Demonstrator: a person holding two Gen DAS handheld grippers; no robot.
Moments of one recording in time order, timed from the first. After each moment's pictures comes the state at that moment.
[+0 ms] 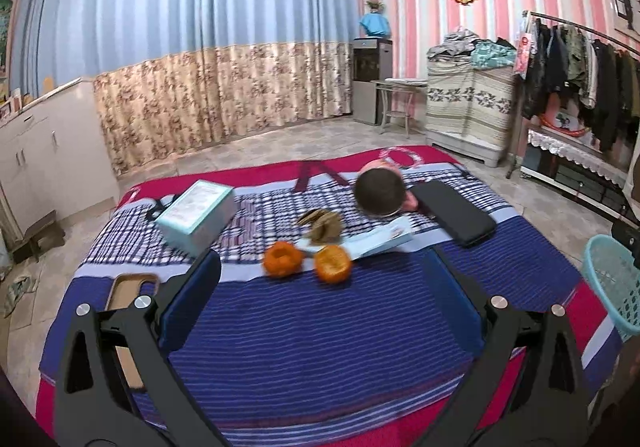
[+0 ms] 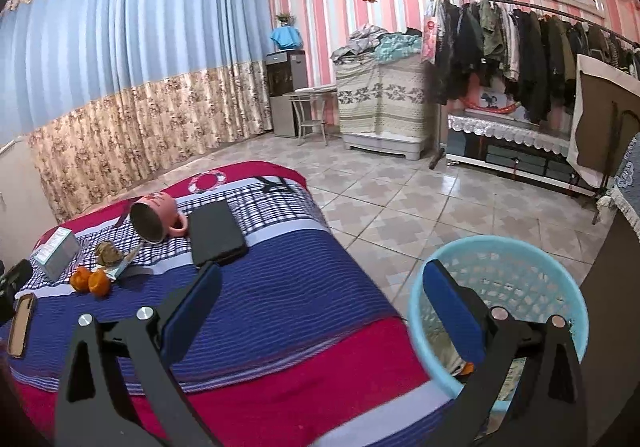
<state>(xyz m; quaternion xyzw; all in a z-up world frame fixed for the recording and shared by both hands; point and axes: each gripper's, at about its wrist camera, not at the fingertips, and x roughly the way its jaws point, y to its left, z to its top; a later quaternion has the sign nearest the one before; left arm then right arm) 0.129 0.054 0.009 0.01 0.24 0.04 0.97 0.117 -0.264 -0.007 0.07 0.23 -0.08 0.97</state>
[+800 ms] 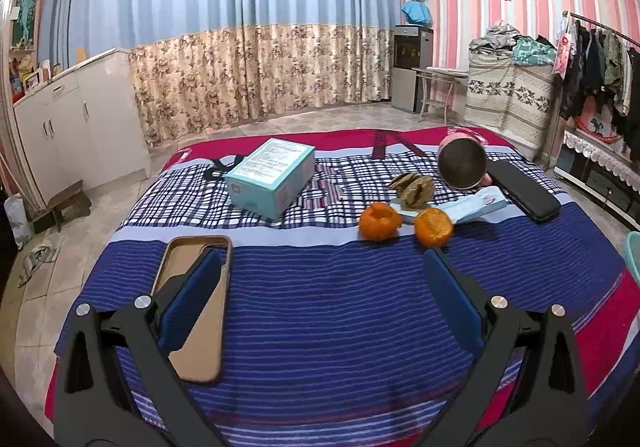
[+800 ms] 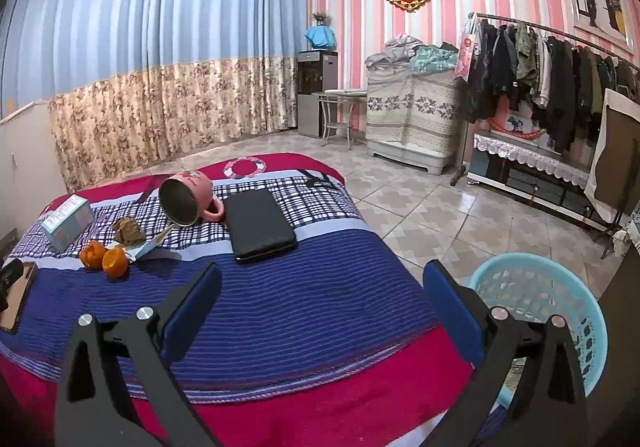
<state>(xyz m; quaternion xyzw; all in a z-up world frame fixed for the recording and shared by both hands) 0.124 0.129 -0.025 -0.01 0.27 0.10 0.96 0.130 -0.211 -0.018 0.02 0.22 -0.04 0.97</state>
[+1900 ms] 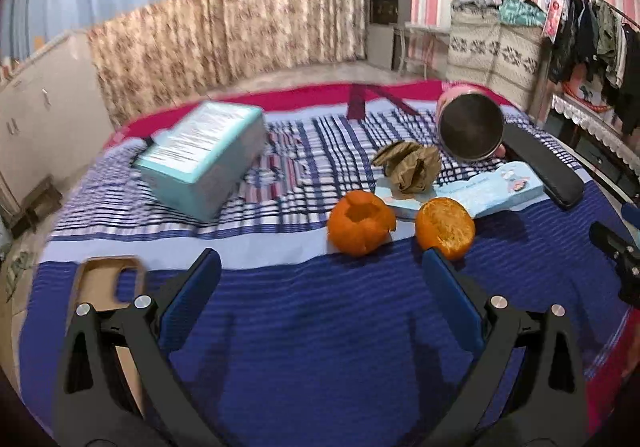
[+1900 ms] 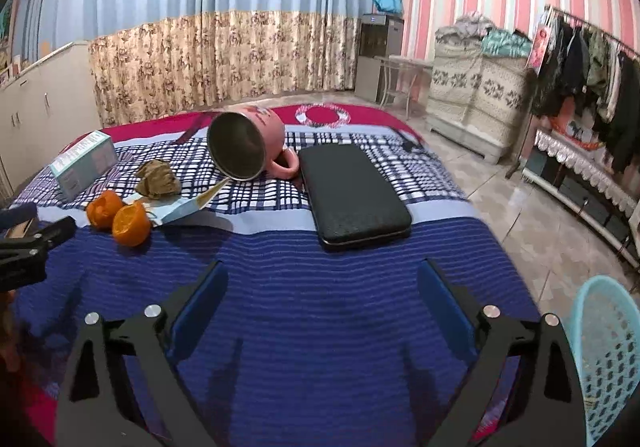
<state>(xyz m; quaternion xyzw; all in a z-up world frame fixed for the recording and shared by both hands) 0.232 0.123 -0.071 -0.01 0.36 0.05 0.93 0.221 -0.143 -0.071 -0.03 0.31 0.05 0.95</state>
